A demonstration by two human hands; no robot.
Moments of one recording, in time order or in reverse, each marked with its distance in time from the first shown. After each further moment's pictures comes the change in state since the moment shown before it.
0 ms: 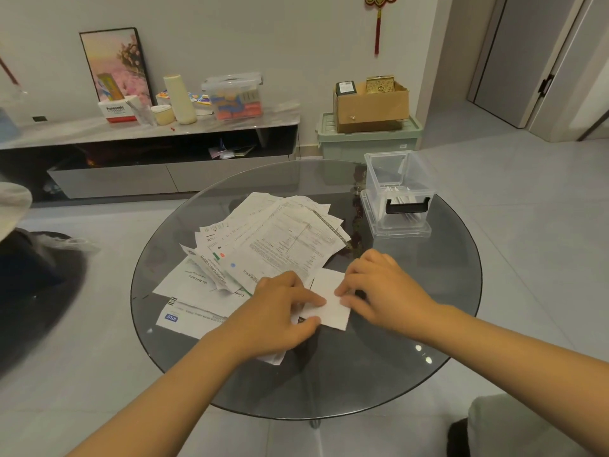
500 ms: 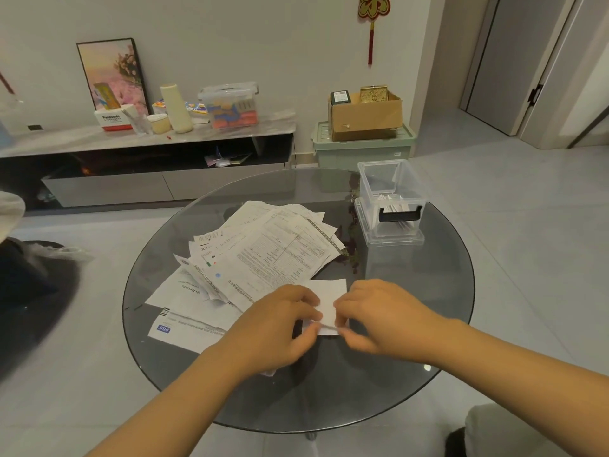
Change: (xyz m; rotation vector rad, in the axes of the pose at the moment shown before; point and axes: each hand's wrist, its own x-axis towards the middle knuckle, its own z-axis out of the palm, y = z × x) left_hand -0.001 0.008 0.004 0.091 0.059 0.169; right_hand -0.014 -0.006 -0.011 -0.126 -0.179 -0.158
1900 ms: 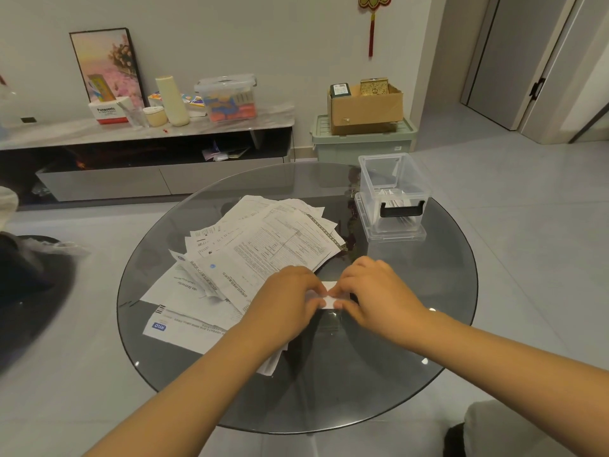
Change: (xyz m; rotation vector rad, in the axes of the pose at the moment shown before) left_hand 0.035 0.005 0.006 0.002 0.073 -0.155; right_hand 0.019 0.008 0.013 0.126 0.131 0.219
